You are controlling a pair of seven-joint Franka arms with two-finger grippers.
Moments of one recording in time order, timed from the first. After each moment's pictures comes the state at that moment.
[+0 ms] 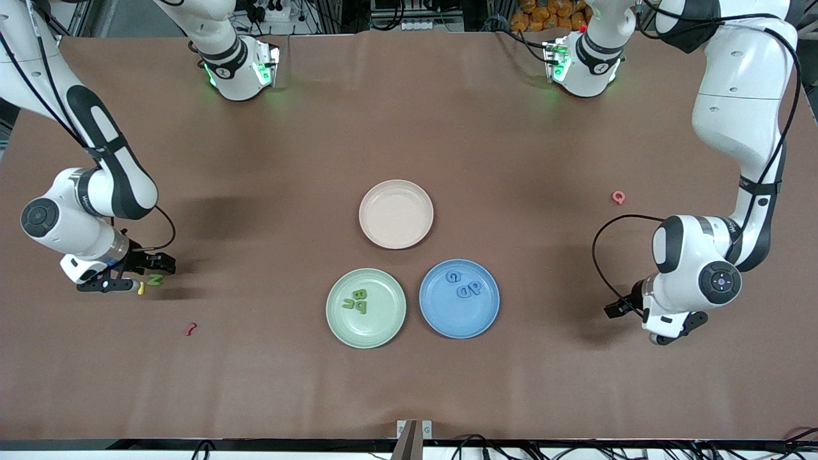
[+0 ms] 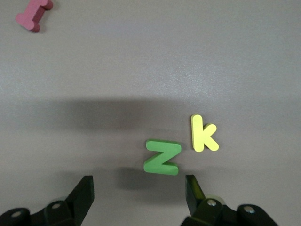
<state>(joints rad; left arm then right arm) 0.07 0.79 -0.11 -1.52 0.13 2.25 -0.57 -0.45 0.56 0.23 -1.98 -0.21 2.57 -0.11</state>
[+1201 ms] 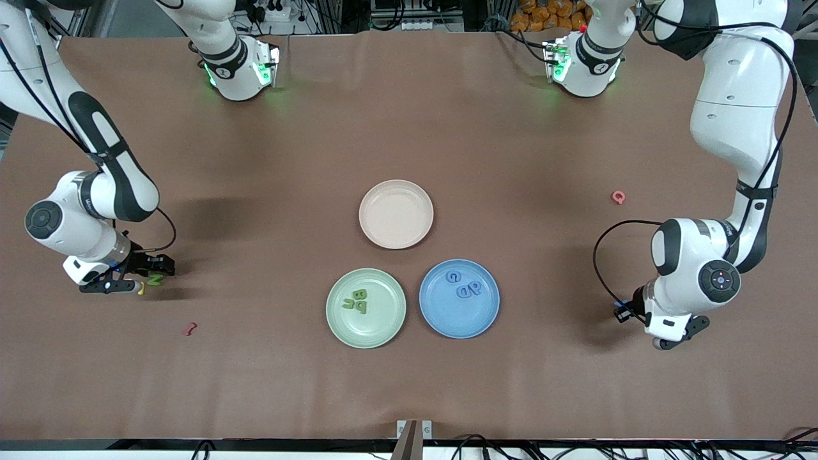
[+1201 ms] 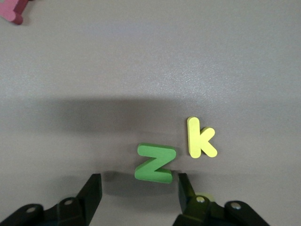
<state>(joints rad) 0.07 0.82 -0.11 -1.51 0.13 2.33 -0.57 -0.46 0.60 0.23 -1.97 -0.23 2.59 -0.13</state>
